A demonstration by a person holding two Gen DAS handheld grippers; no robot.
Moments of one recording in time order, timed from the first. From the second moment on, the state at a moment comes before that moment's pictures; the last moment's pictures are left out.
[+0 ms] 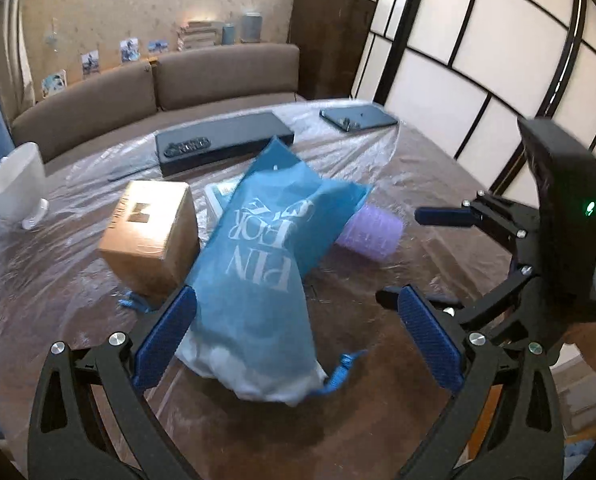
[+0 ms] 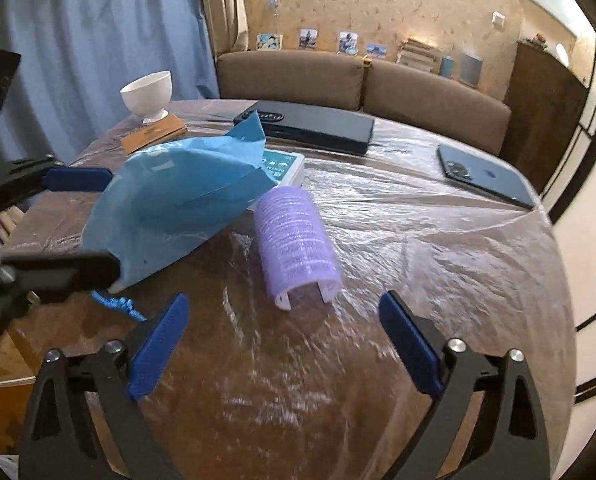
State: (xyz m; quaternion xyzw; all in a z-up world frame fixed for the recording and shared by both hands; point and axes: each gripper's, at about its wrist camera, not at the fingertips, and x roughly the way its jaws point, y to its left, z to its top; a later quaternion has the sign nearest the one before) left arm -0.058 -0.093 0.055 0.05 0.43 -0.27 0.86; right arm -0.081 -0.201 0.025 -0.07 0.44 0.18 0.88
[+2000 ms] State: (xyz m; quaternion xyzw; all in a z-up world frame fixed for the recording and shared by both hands) left arm -0.115 -0.036 0.051 -0.02 0.41 -0.23 0.88; right arm -0.118 -0.187 0.035 0.04 0.44 0.14 0.88
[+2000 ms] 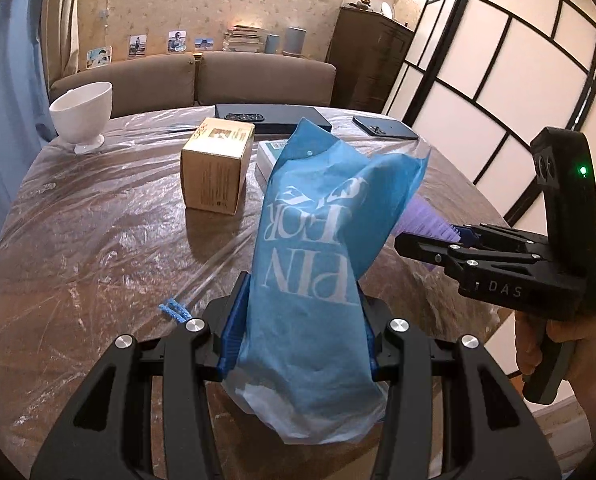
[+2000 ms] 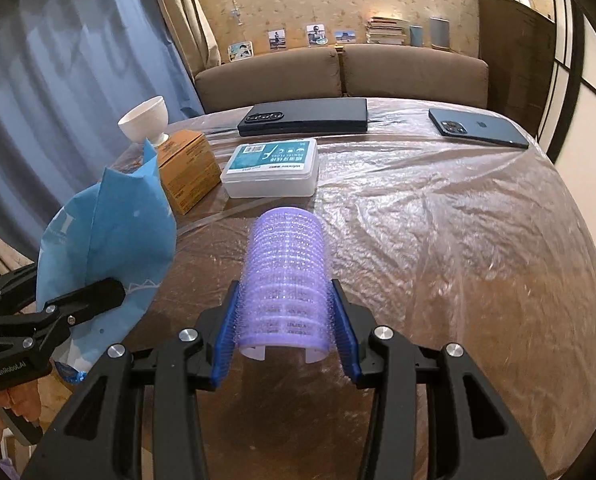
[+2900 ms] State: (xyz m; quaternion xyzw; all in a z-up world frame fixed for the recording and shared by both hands) left arm -0.149 -0.030 0.068 0.02 0.39 -0.29 0.87; right arm -0.181 -0.182 0.061 0.06 0.41 0.09 0.91
